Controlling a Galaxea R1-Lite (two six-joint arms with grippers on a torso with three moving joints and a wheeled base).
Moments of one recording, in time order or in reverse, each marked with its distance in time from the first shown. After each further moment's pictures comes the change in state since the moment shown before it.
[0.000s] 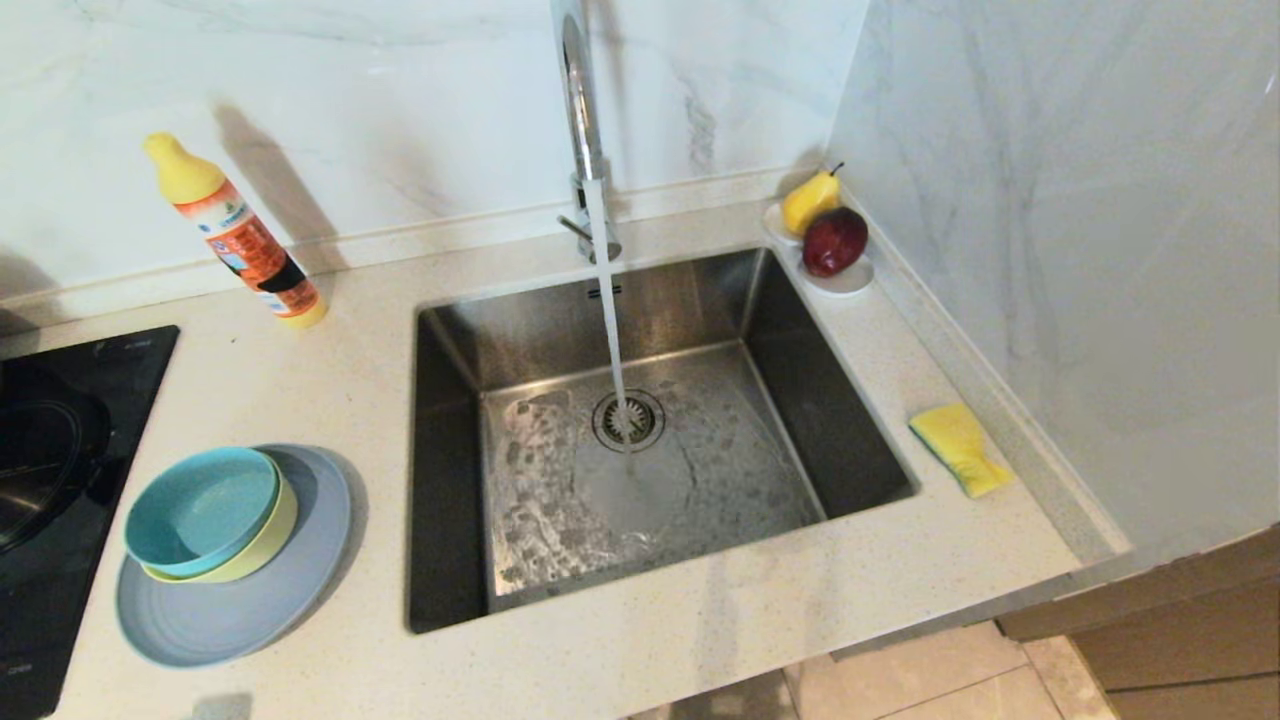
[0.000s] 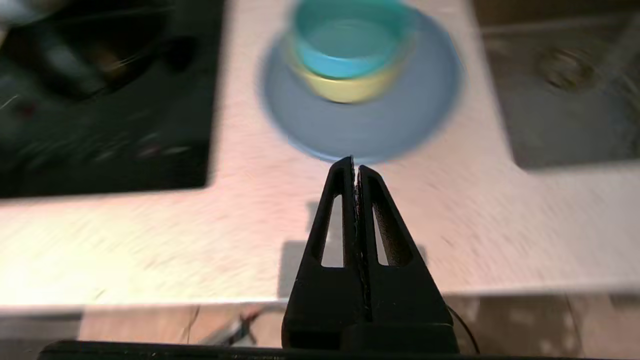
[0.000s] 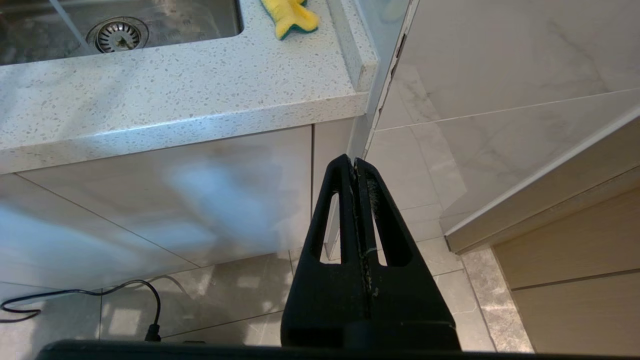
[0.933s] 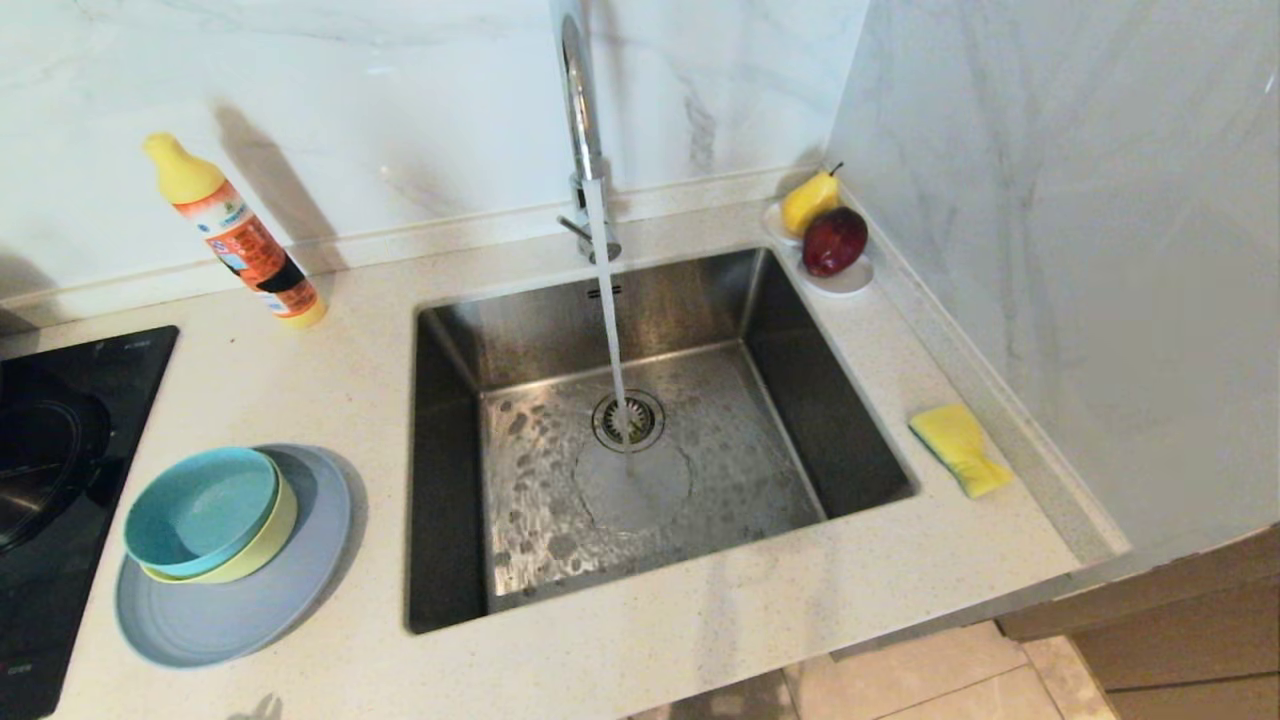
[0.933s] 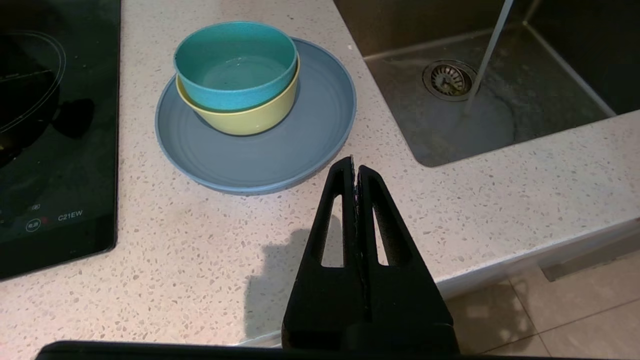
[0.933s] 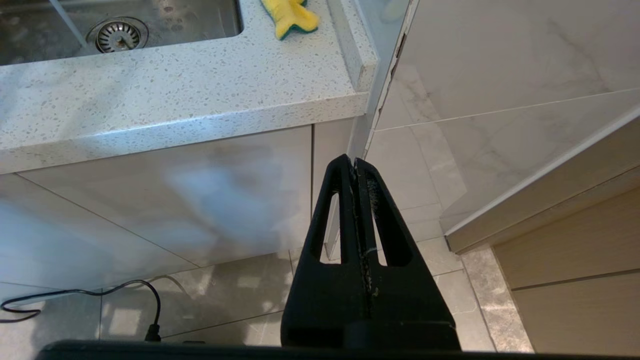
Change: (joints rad) left arm 0.004 -0.065 0.109 -0.139 -0.221 0.034; right arm 0.000 0.000 0.000 0.000 0.000 0.000
